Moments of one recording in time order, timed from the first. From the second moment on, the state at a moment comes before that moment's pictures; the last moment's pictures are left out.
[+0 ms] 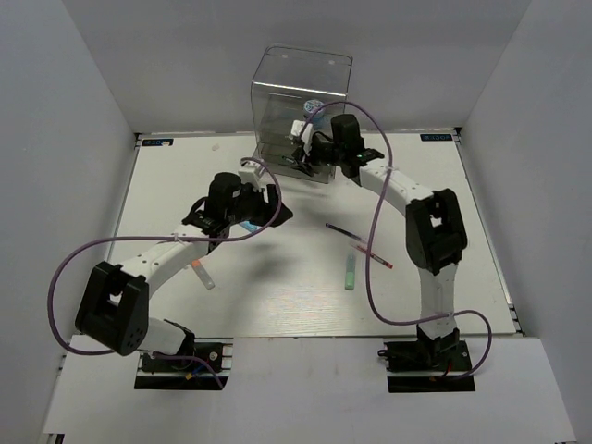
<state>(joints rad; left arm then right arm) -0.46 1.37 0.84 0.06 0.33 -0.43 0.49 2.12 1.73 -0.05 -0.69 -0.68</state>
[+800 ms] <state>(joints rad) -0.67 2.01 1.37 -0.04 0.57 0.40 0.21 1.37 0.90 -0.09 -0.64 -0.39</state>
